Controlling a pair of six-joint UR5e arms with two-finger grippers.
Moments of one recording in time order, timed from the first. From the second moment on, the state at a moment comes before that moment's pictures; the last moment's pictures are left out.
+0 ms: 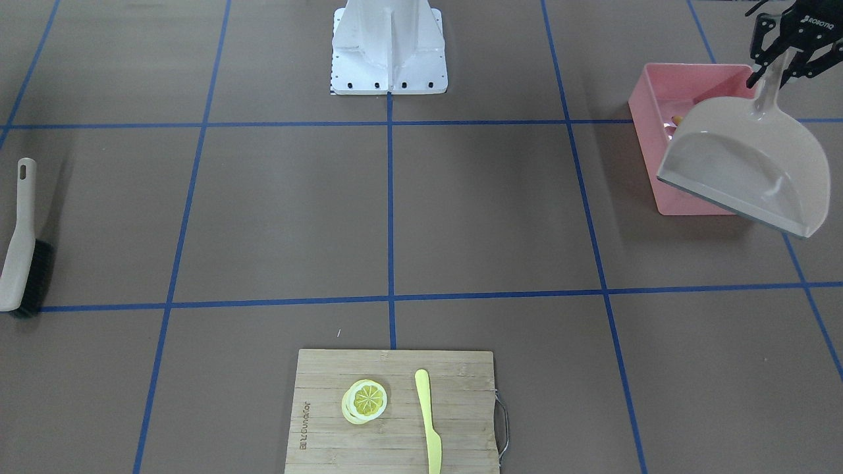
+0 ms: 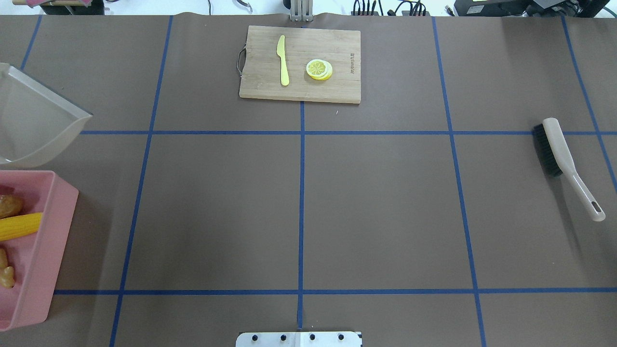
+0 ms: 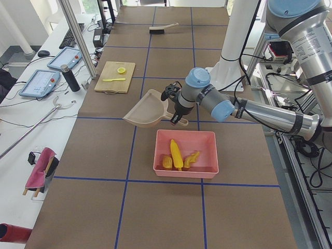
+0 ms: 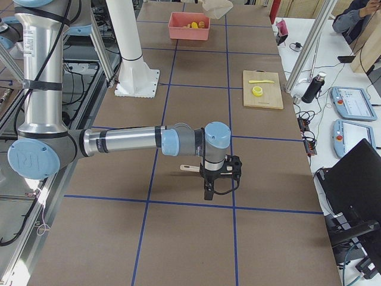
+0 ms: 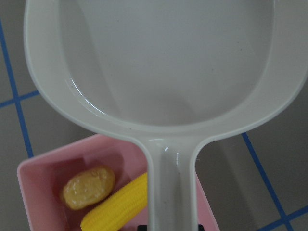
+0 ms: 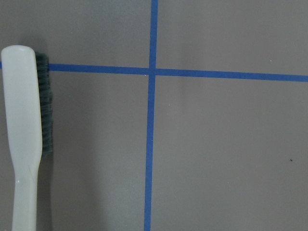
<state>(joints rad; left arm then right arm) -1.18 -1.15 -2.25 -2.05 -2.22 -0.12 1.49 -1.65 1.77 -1.66 2.23 0.06</state>
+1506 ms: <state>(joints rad) -0.59 -1.72 -1.96 -1.96 -2.00 0.38 1.49 -1.65 1.78 -1.66 2.24 0.06</state>
